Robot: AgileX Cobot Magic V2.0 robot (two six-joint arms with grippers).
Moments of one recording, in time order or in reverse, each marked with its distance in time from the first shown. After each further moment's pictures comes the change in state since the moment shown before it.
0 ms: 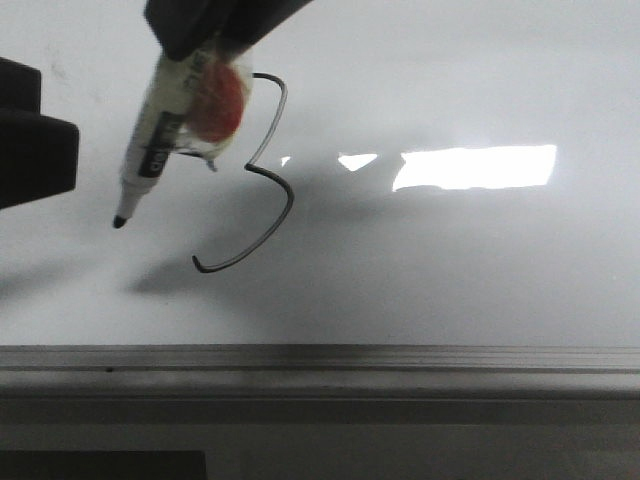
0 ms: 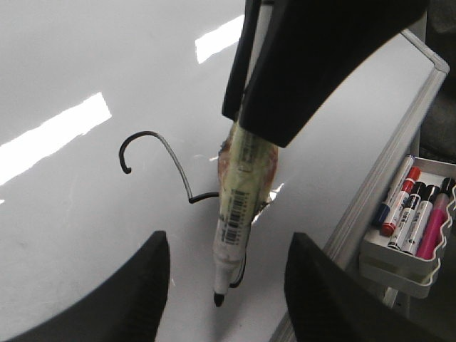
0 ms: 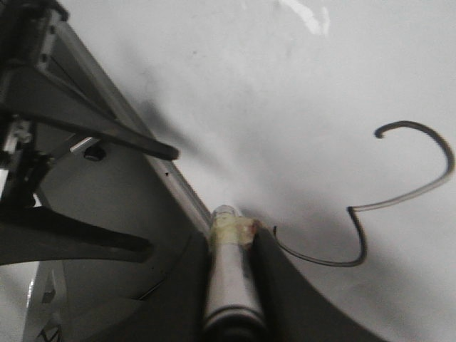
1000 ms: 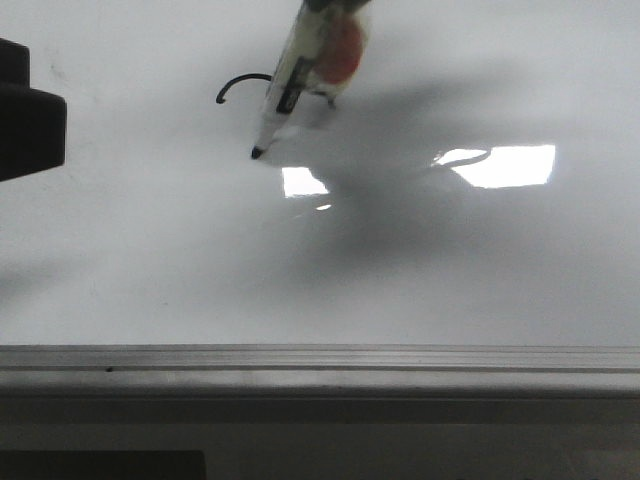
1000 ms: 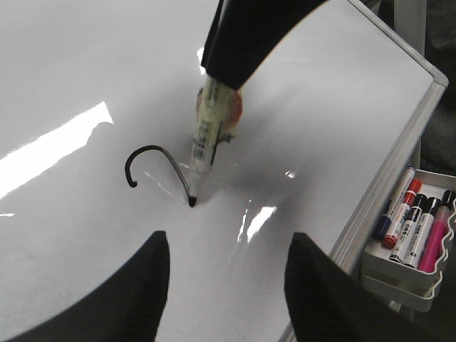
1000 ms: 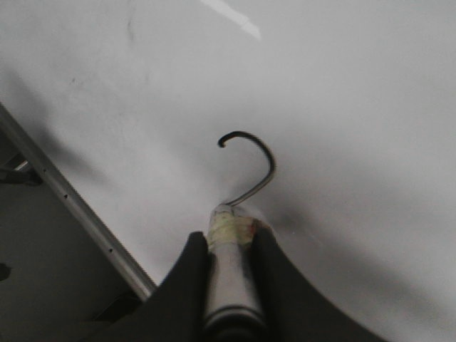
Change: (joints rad) left arm 0.000 -0.032 0.000 0.000 -0.004 0.000; right arm -0.177 -0.015 -0.035 -0.059 0.074 -0.004
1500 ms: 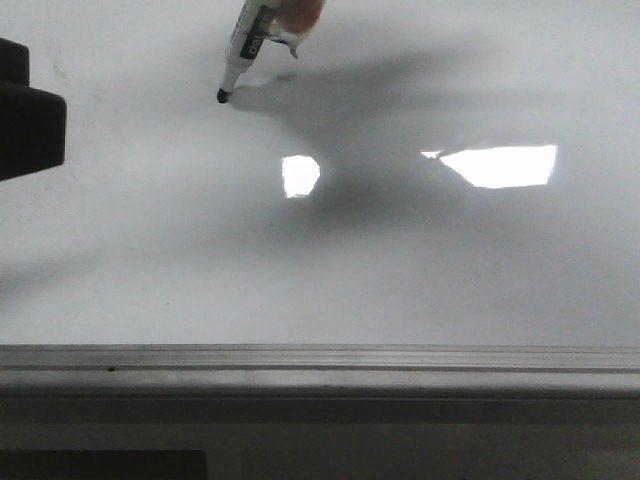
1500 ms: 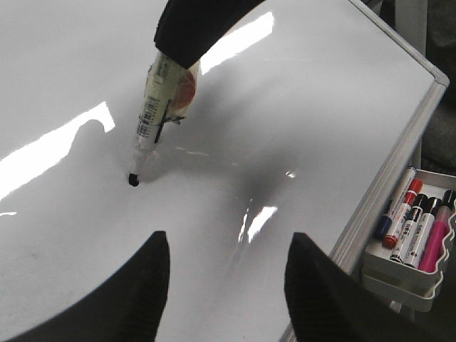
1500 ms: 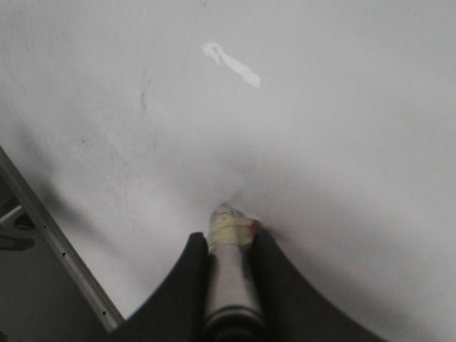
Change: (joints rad) left arm 0.000 0.000 0.000 0.002 0.000 0.000; right arm -0.014 0.003 -0.014 -0.034 -0.126 0.000
